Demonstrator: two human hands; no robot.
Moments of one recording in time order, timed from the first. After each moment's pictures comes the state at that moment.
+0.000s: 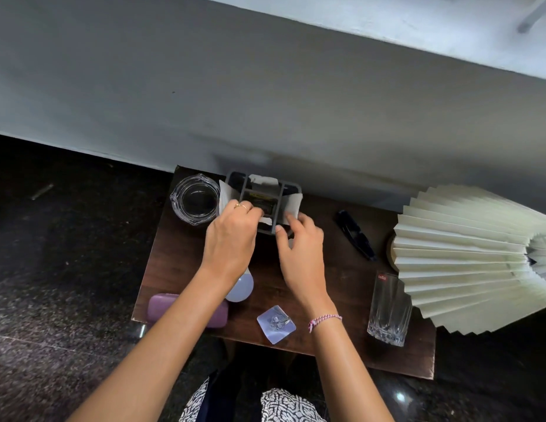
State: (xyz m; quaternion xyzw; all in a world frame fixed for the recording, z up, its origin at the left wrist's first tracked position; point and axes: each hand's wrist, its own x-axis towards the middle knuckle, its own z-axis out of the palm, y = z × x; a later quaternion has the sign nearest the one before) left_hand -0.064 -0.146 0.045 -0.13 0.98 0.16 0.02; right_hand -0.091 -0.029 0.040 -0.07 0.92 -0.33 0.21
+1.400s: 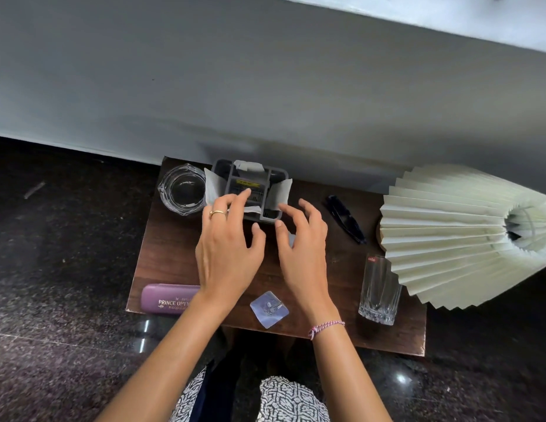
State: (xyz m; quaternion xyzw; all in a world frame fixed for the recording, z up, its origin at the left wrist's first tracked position) left_hand -0.037 -0.109 0.058 -0.25 0.93 0.24 -0.07; right_hand -0.076 -0.005 0.059 -0.05 0.90 -0.41 0.17
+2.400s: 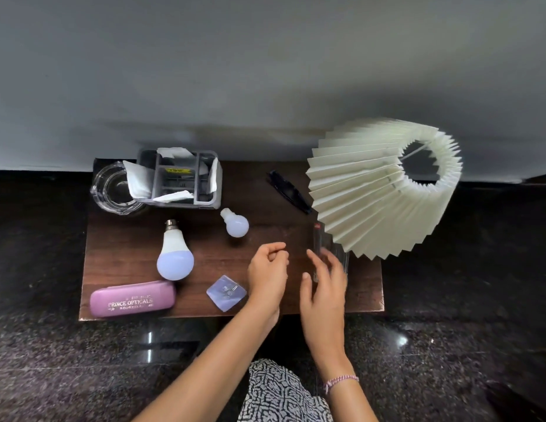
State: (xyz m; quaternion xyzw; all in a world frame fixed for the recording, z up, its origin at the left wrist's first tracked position) left_hand -0.028 0.051 0.022 -0.48 0.58 0.64 0.16; right_hand 0.007 0.141 0.030 0.05 0.93 -0.36 0.09
